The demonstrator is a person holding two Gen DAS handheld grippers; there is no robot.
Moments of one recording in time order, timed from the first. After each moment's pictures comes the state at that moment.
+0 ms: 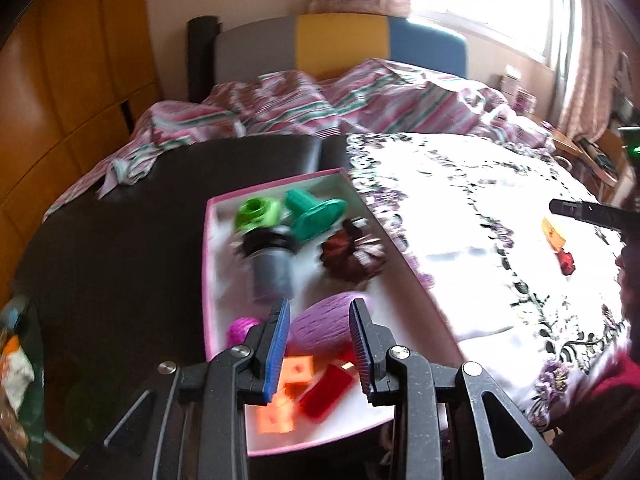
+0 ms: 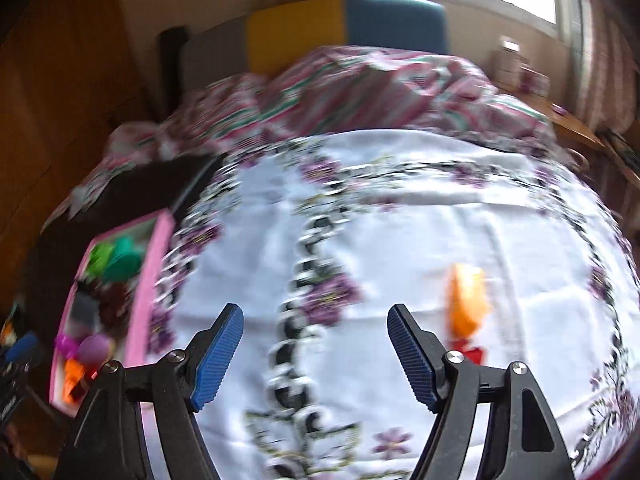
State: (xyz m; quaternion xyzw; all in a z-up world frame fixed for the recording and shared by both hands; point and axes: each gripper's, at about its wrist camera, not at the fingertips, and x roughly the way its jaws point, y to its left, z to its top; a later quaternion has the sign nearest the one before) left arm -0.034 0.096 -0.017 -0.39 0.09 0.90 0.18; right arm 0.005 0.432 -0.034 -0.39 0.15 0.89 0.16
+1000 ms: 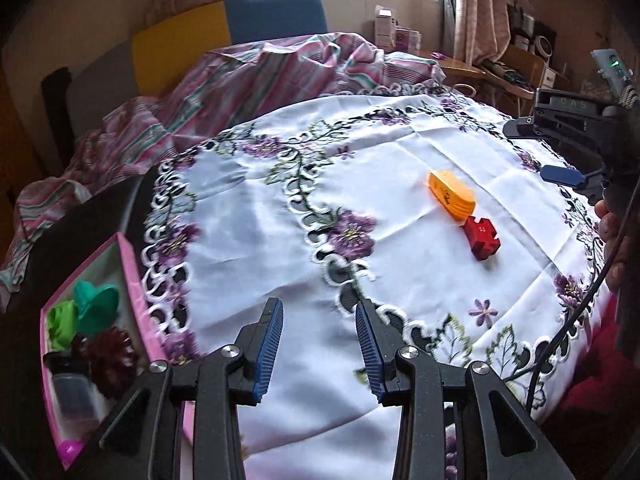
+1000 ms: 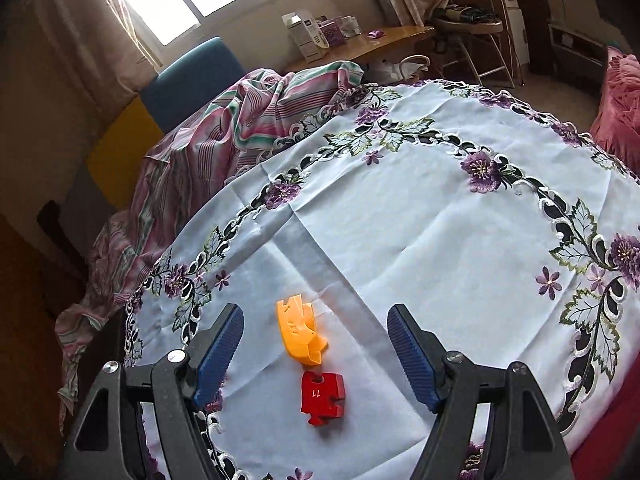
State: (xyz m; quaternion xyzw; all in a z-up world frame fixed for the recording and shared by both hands) left arm -0.032 0.303 -0.047 -0.39 0.20 0.83 0.35; right arm 0.081 0.556 -0.042 -0.29 0.38 0.82 0.32
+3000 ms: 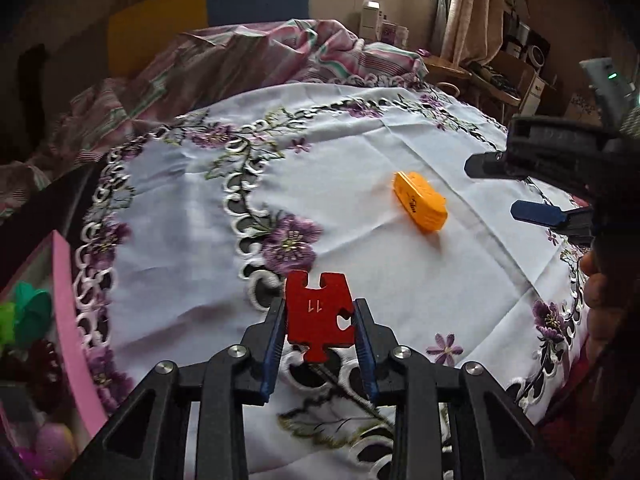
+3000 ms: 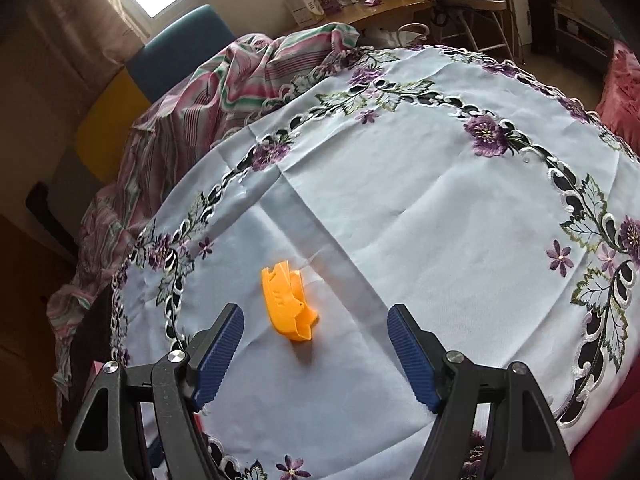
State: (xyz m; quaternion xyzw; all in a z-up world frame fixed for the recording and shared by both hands) left arm -0.037 0.332 -0.061 -0.42 0.16 0.81 0.37; right arm 0.061 0.551 -0.068 -0.36 0.37 0.80 0.30
